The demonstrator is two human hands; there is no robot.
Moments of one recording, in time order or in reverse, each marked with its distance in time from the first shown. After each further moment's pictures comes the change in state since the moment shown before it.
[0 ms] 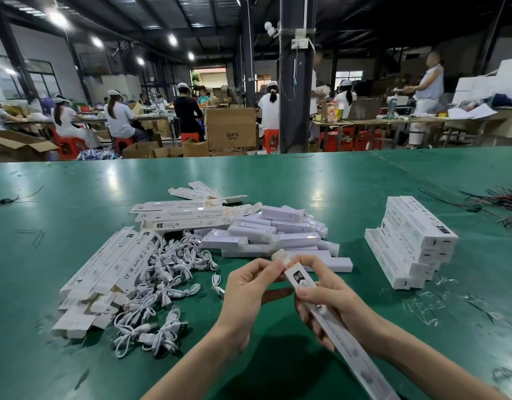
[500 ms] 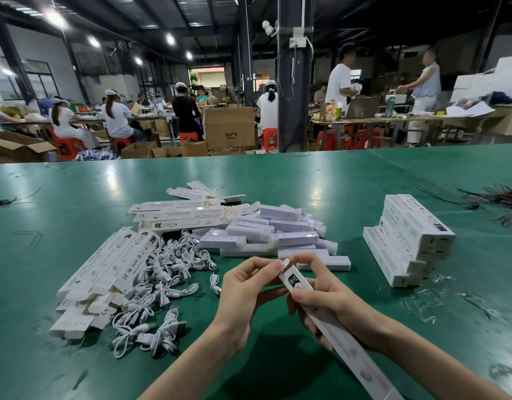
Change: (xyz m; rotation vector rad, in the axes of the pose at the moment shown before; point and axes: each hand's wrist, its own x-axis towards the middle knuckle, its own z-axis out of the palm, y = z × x) left_hand -0.001 0.006 0.001 -0.104 0.028 -0.065; right_hand -0.003 -0.004 0.002 -0.058 -0.036 -0.016
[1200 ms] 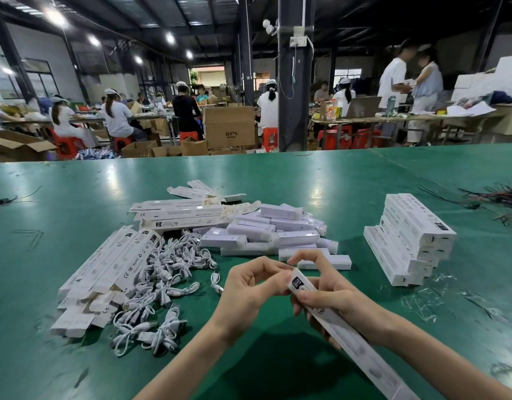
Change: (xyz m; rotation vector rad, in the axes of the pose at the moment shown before) left_hand -0.001 0.003 -0.008 0.270 -0.193 0.172; right_hand -0.002 0.000 -0.008 -0.107 -0.011 -0.006
